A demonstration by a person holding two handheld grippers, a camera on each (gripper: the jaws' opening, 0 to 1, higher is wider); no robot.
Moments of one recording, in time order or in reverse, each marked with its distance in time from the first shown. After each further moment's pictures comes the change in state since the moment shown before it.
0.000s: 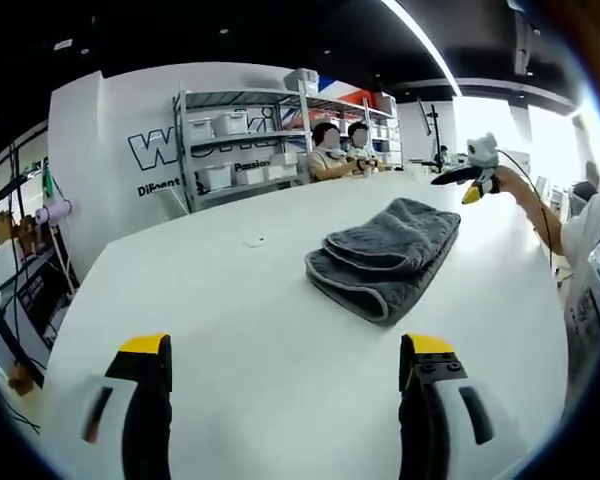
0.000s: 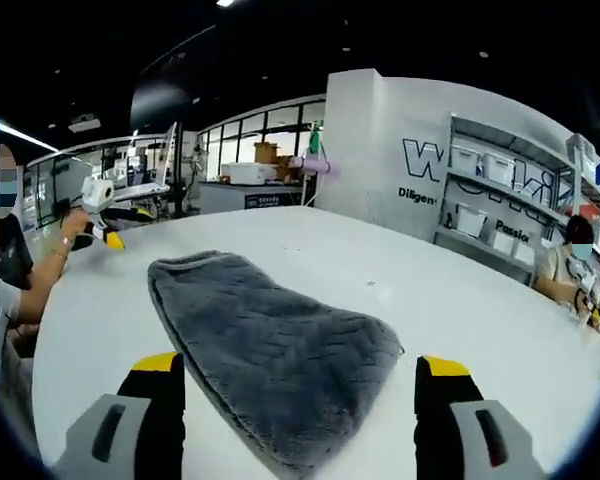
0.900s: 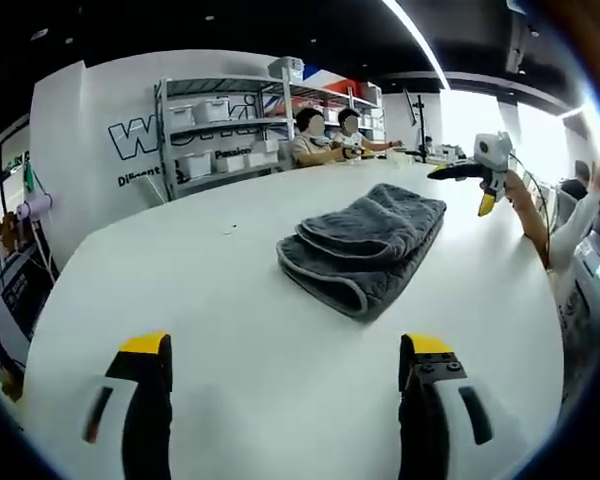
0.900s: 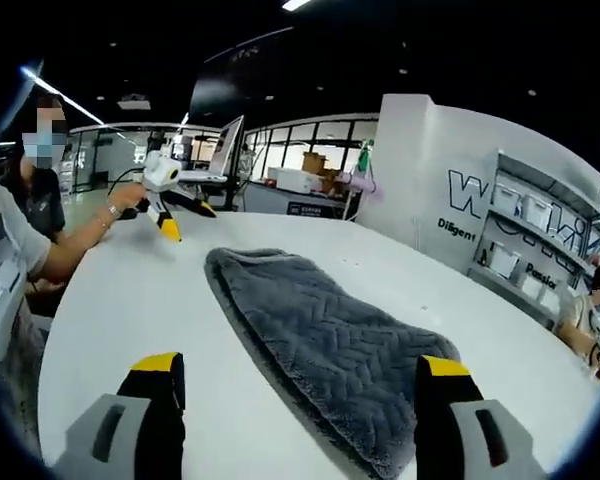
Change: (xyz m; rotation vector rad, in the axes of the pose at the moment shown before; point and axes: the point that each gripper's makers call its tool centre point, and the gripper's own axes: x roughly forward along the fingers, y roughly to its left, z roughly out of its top) left arm 0.021 -0.027 -0.011 0.007 0.062 -0.084; right arm 0.000 0.075 -0.006 -0.162 -0.058 0.134
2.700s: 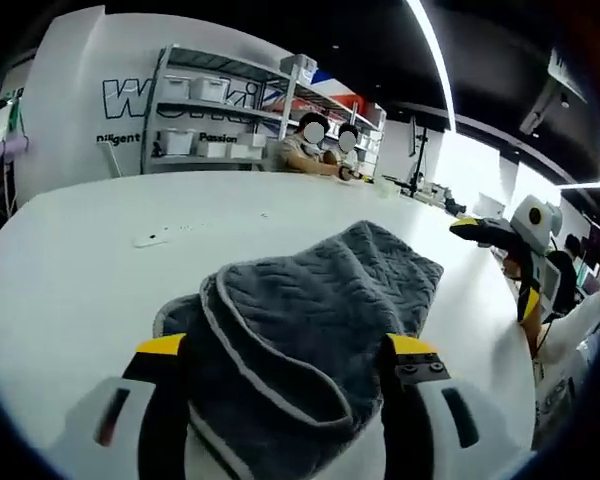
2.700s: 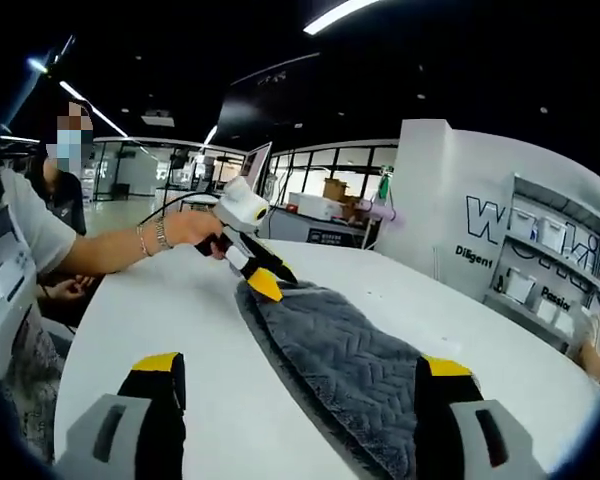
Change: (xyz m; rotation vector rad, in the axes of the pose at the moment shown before) left arm 0.130 -0.076 0.064 -0.233 -0.003 -0.147; right arm -0.002 0.032 0.027 -0.041 -0.108 0.058
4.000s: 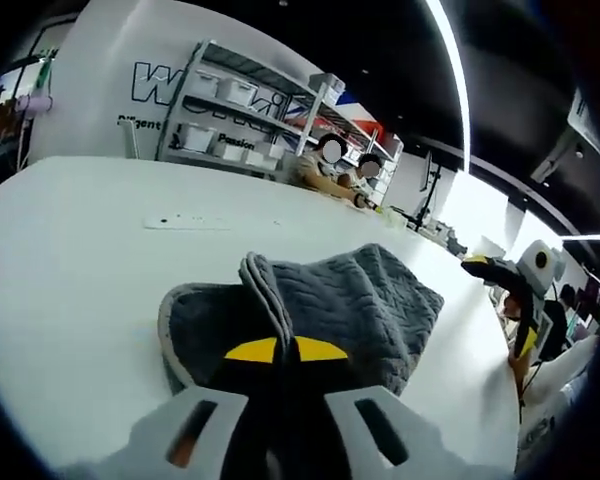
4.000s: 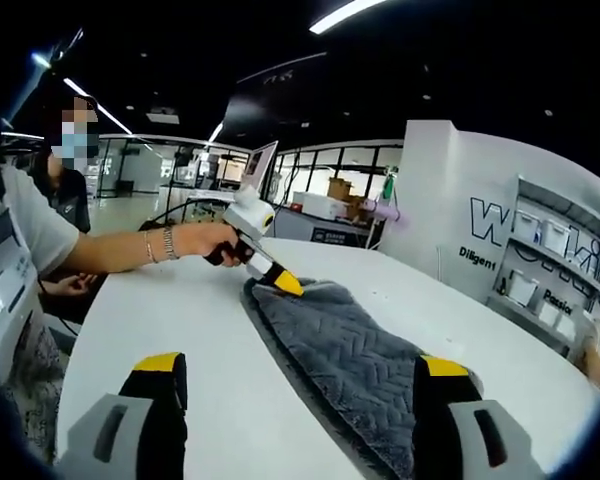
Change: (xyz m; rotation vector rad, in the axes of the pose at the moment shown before) left arm 0.000 0.009 -0.002 -0.180 -0.074 -0.018; right arm 0.002 0.007 0.001 -0.011 0.007 0.015
